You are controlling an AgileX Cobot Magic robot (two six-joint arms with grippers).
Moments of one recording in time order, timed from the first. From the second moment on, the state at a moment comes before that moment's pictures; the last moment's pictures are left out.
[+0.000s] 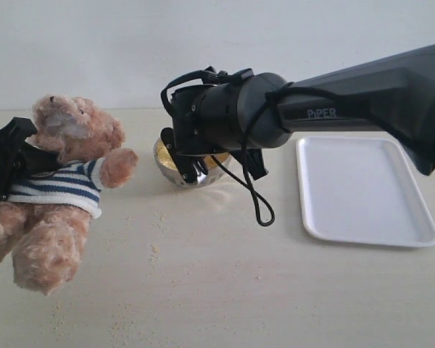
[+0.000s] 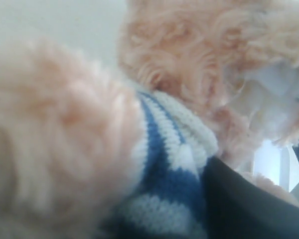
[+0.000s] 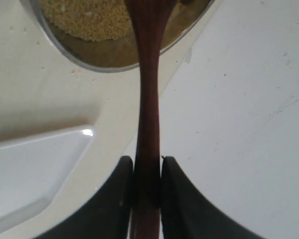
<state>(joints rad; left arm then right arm) 0.06 1.51 -0.61 -1.73 0.46 1.07 0.84 2.17 -1.59 -1.19 0.90 -0.41</state>
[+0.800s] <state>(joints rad) 0.06 1.51 -0.61 -1.73 0.46 1.07 0.84 2.15 -1.59 -0.96 0.95 -0.33</state>
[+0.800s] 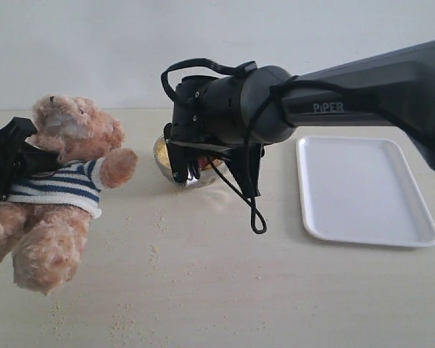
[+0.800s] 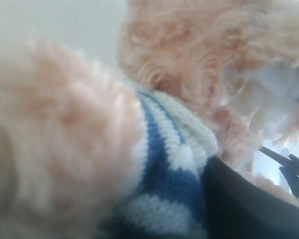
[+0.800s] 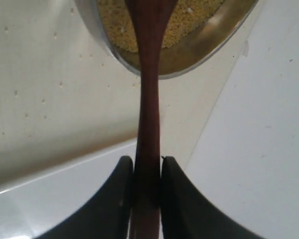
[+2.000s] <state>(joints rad) 0.06 1.51 -0.61 -1.73 0.48 1.07 0.74 1.97 -1.78 -0.38 1.04 -0.28</state>
